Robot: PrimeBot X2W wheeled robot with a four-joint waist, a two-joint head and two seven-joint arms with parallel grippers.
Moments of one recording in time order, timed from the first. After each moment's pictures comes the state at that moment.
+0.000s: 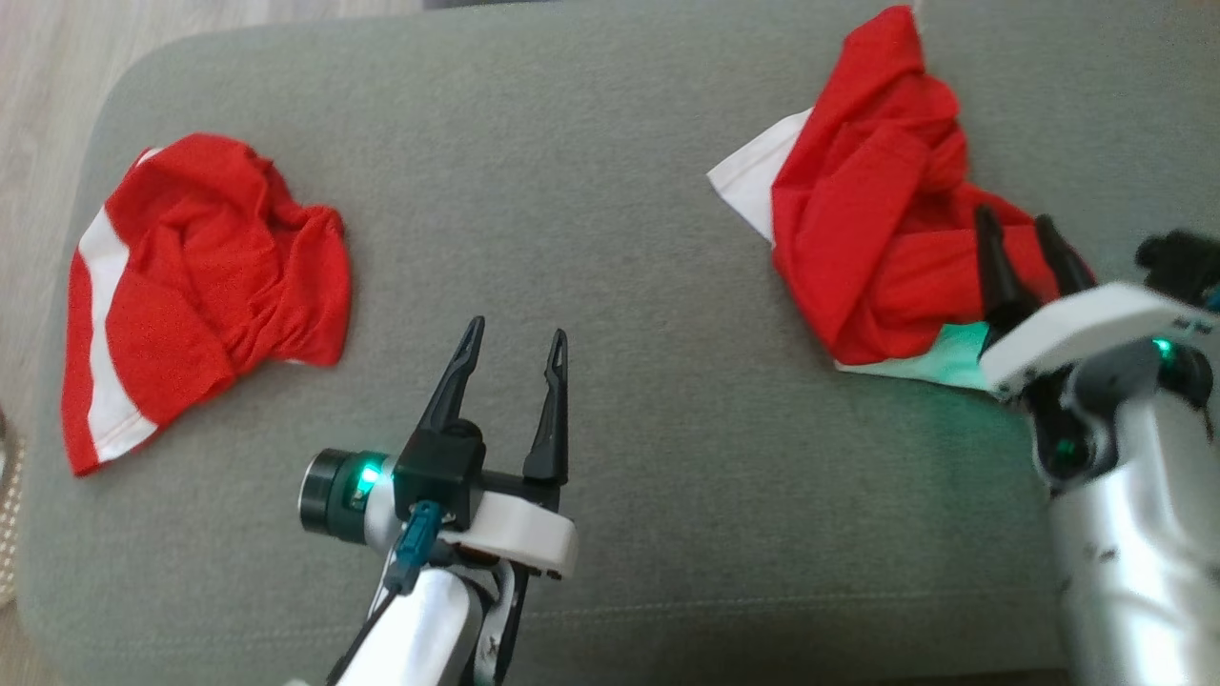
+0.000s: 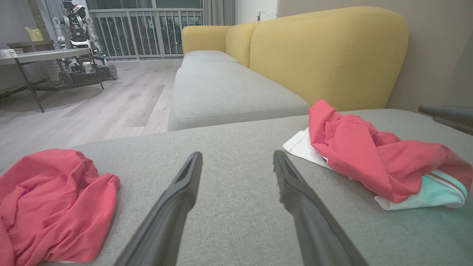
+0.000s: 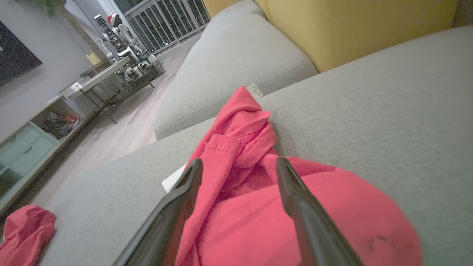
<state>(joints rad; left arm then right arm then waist) -0.18 0.05 -0.53 0.13 -0.13 0.27 -0.25 -0.48 -0.06 -0.19 0.50 0.40 0.13 0.04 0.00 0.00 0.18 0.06</state>
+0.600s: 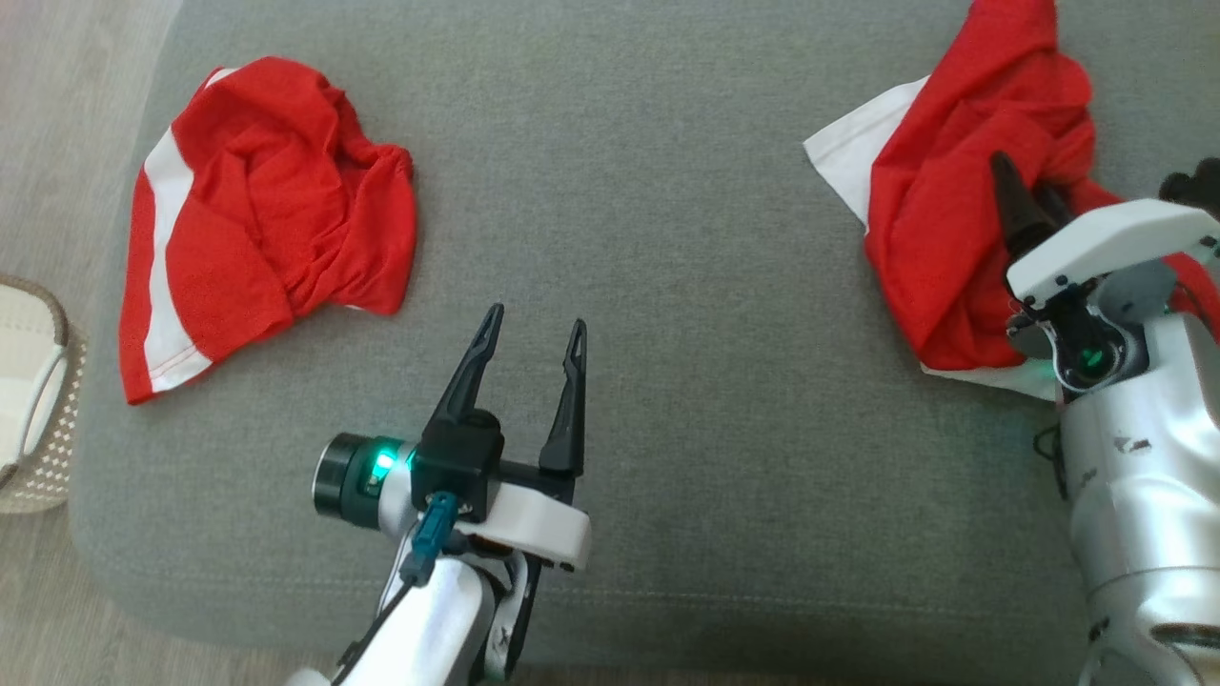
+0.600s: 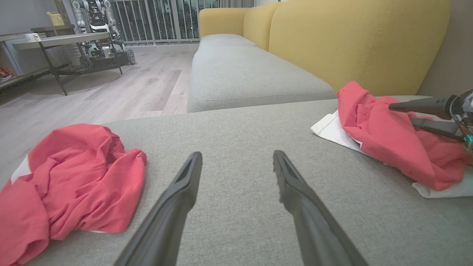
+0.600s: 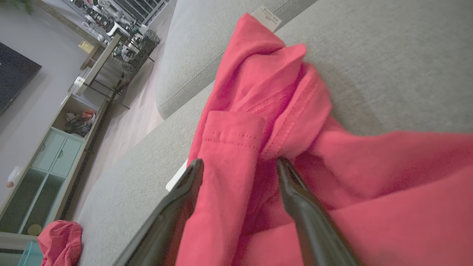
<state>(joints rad) -0.21 0.05 -0.57 0.13 -0.13 0.27 -0.25 -0.73 -0.08 -0.27 0.83 0.55 0.13 0.13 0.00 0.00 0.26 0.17</state>
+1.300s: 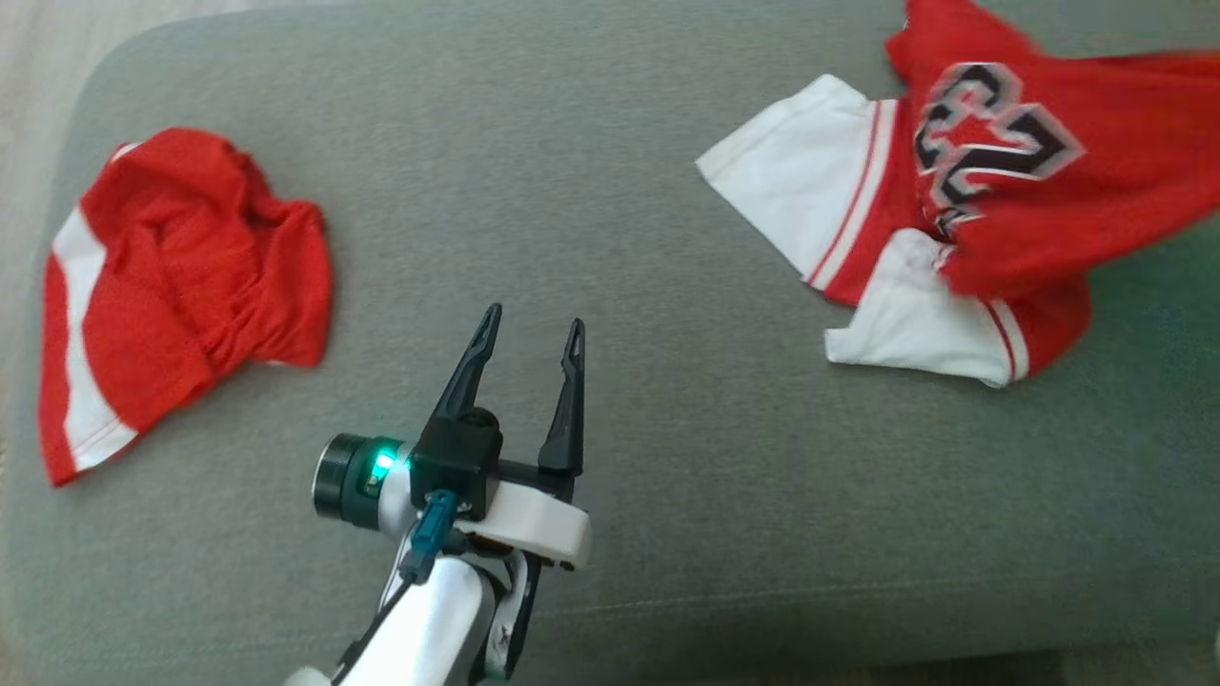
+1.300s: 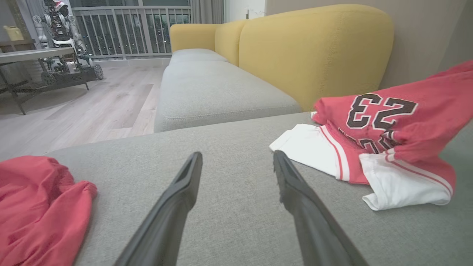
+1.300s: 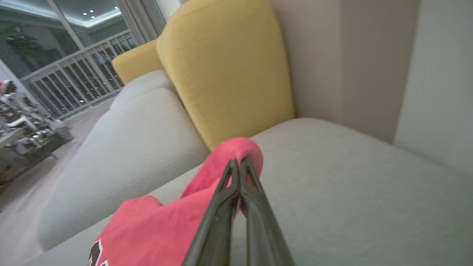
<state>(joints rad) -0.22 0.05 -0.57 0.14 -0.14 0.28 -0.25 -0.83 -0.27 -0.53 0.88 0.23 0.13 -0.07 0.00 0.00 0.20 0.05</state>
